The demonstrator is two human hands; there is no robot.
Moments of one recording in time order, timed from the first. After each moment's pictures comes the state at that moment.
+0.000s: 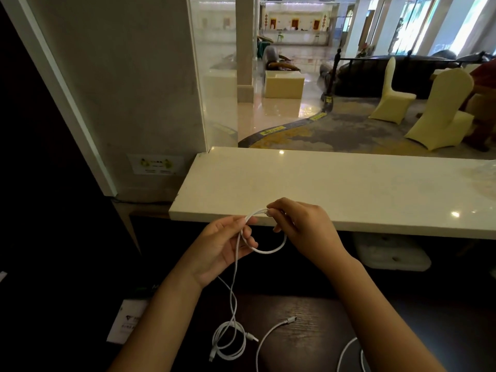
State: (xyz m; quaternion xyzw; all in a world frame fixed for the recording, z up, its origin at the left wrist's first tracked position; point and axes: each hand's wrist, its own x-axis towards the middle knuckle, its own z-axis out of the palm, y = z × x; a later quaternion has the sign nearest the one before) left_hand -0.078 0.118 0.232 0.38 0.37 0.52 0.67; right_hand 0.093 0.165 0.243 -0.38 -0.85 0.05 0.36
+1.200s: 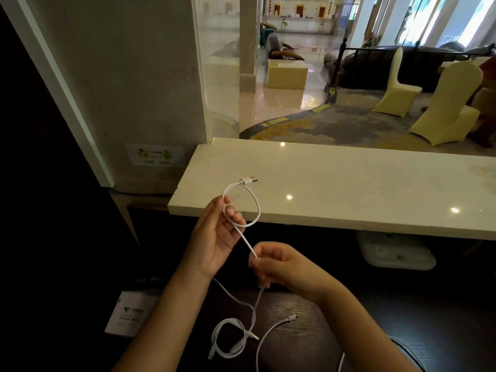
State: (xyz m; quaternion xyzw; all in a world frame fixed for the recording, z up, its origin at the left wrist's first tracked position) left_hand -0.083 0.143 0.213 0.20 0.25 0.68 0.66; right_hand 0.079 0.150 0.186 -0.28 -0.60 0.71 0.23
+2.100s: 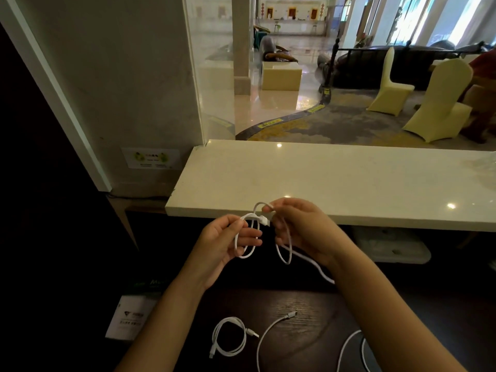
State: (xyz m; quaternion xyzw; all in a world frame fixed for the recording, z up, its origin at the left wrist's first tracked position) left_hand -0.076 0.119 0.213 0.40 0.45 0.53 0.59; right_hand 0.084 0.160 0.253 -0.40 -0.52 0.66 0.36
